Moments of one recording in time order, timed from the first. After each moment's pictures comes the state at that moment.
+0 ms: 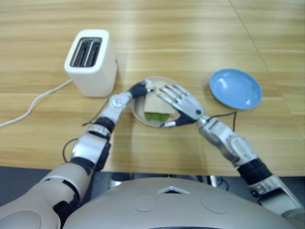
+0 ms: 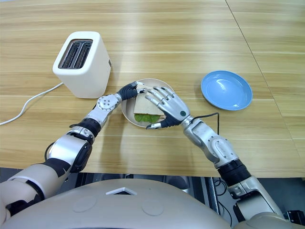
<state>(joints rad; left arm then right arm) -0.65 0.09 -0.22 1.14 0.19 -0.44 -0.35 -0.03 -0.56 0.41 -0.03 -1.09 -0.35 -0.24</state>
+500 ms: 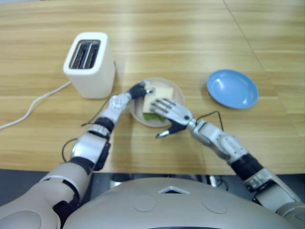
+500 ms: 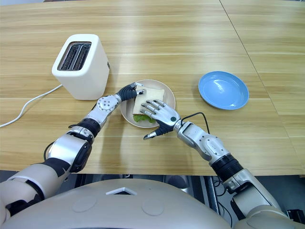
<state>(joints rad) -0.65 0.10 -0.22 1.16 0.22 -0.44 -0.32 -0.09 -0.55 0.56 0.11 -1.12 -0.35 -0.11</state>
